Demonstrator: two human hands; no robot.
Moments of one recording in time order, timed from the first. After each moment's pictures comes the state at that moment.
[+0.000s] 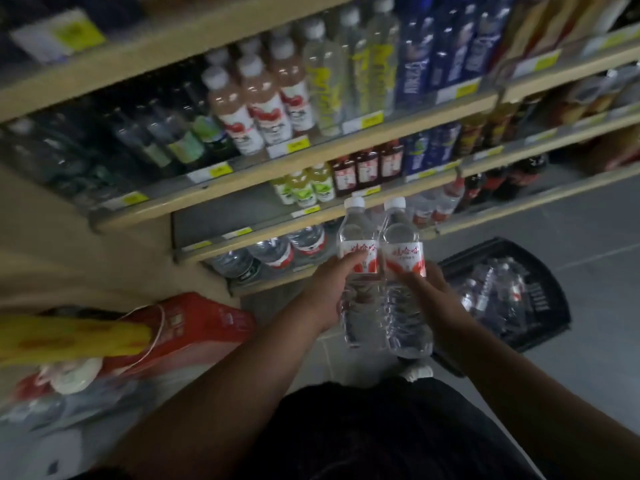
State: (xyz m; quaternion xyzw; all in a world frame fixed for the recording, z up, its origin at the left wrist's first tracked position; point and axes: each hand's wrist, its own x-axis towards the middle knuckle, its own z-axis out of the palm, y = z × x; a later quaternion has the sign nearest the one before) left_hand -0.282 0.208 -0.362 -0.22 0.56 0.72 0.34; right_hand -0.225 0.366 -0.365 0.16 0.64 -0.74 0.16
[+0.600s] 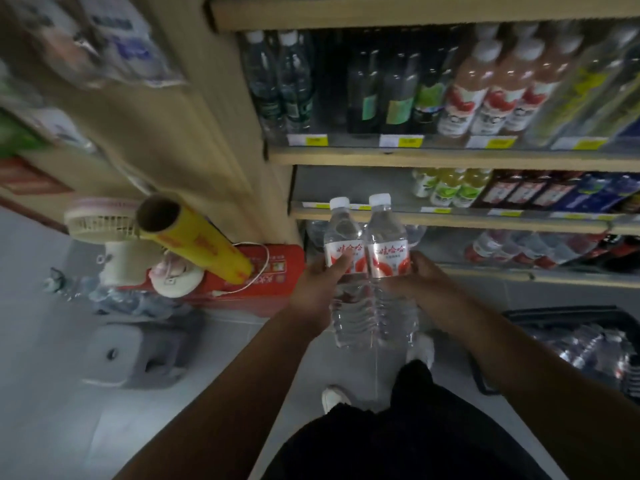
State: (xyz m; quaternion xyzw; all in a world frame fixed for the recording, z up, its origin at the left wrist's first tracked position) left_hand -0.206 -0.109 -0.348 -0.27 0.55 0.77 0.15; right_hand -0.255 0.073 -0.363 0.06 0.69 -0.62 0.36
